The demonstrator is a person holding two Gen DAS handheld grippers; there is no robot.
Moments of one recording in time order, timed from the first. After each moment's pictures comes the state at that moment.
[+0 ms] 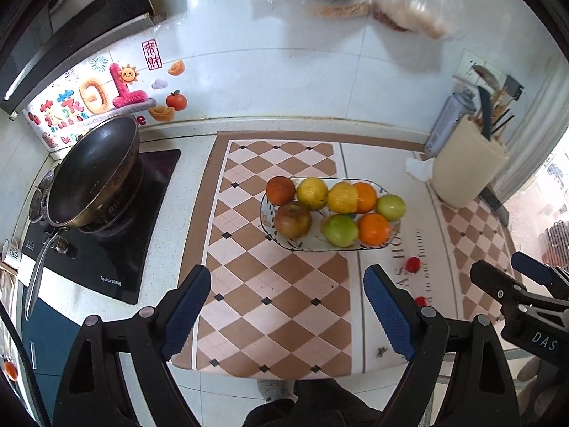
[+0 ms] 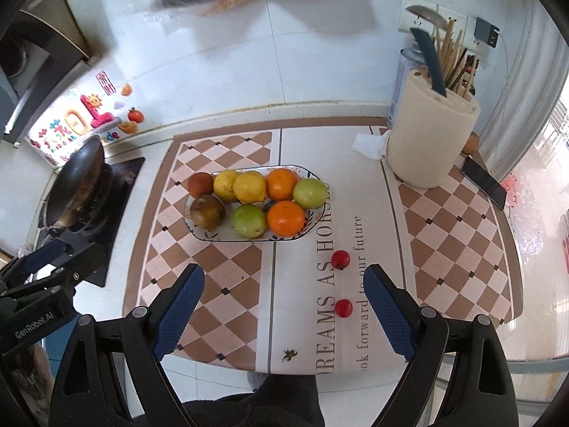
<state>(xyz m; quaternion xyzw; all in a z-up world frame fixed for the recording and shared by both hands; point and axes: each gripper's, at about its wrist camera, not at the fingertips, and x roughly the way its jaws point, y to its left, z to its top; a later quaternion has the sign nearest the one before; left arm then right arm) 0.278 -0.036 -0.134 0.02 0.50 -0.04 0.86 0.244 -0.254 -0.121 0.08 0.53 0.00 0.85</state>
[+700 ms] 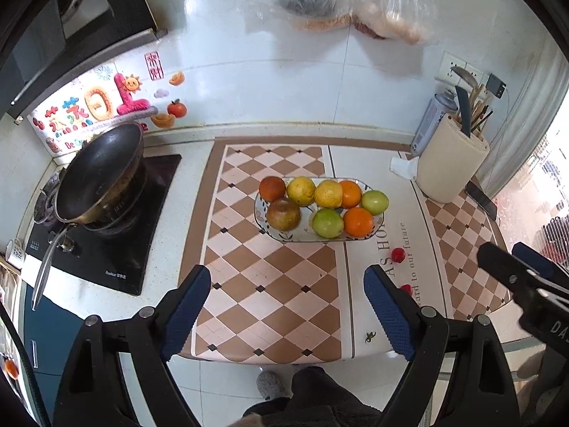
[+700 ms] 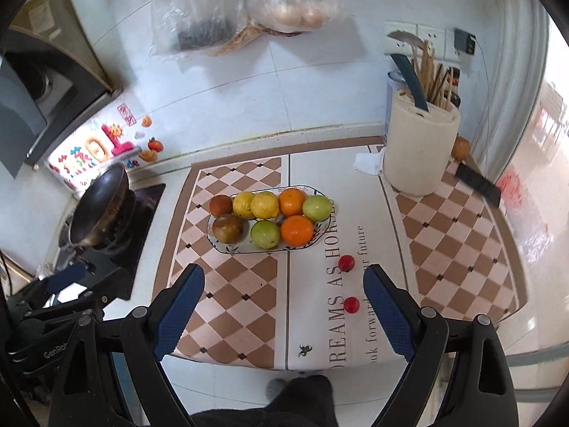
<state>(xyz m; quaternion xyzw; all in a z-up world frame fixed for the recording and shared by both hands) 0.247 -0.048 -0.115 0.02 0.50 -0.05 0.87 0.203 -0.273 -0.095 0.13 0.49 0.01 0.86</state>
